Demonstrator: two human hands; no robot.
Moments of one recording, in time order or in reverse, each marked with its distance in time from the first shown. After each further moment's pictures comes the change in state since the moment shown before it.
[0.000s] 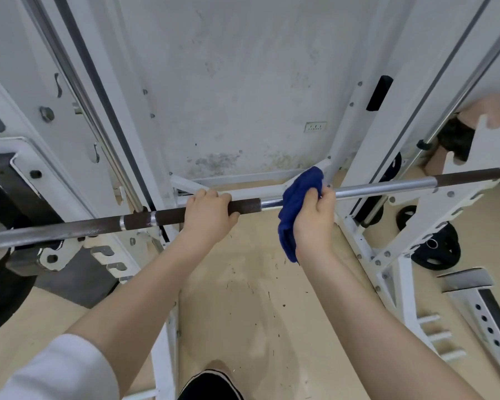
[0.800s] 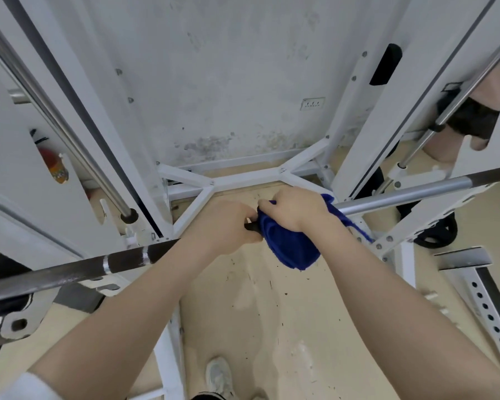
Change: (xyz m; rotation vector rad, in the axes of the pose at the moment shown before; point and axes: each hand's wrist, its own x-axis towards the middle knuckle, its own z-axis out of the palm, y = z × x) left_hand 0.054 -0.004 -0.014 -0.317 -0.428 0.187; right_hand 0.104 0.016 0.064 -1.419 -0.612 -0.219
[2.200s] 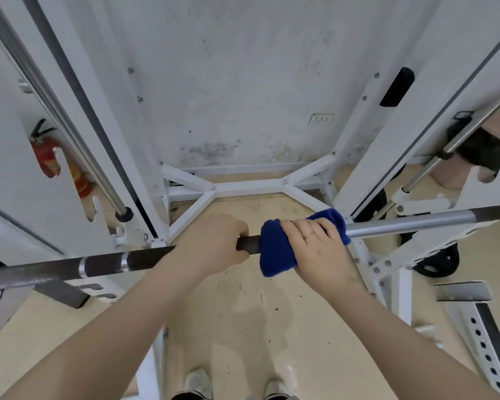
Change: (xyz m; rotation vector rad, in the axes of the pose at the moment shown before) left_hand -0.001 0.009 0.003 0.184 0.025 -0.014; right_hand -0.034 0.071 0.045 -0.372 0.676 -0.482
